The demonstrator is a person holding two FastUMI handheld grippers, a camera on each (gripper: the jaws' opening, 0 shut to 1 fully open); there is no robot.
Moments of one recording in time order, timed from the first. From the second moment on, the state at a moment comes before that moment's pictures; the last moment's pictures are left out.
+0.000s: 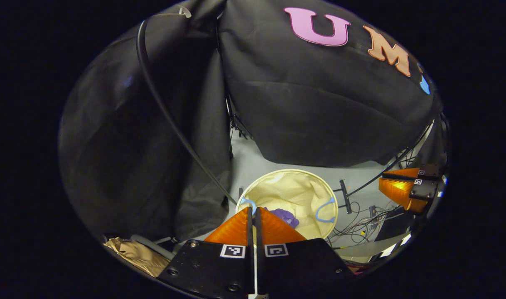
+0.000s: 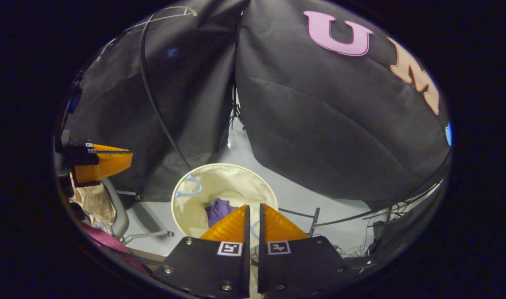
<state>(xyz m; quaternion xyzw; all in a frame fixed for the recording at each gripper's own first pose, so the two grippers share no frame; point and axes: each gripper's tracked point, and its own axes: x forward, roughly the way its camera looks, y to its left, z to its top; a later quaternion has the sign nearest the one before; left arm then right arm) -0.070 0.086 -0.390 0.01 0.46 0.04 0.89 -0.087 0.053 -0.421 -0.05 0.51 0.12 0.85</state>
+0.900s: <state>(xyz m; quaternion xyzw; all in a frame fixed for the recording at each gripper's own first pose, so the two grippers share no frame) 0.028 0.007 -0.160 -0.03 0.17 -0.04 0.98 0.020 -0.001 -0.201 -0.02 0.25 0.04 0.97</state>
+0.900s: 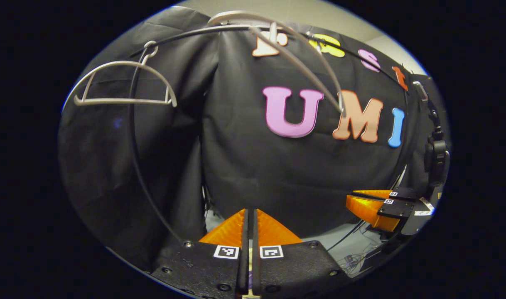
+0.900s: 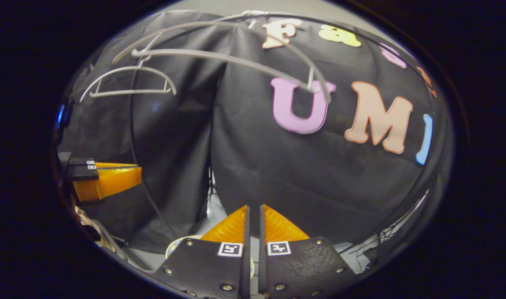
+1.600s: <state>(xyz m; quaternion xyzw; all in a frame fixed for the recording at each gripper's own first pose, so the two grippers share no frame) 0.043 -0.063 -0.020 0.00 0.01 -0.12 0.99 0.040 -0.041 -0.037 0.01 0.07 -0.02 1.00</state>
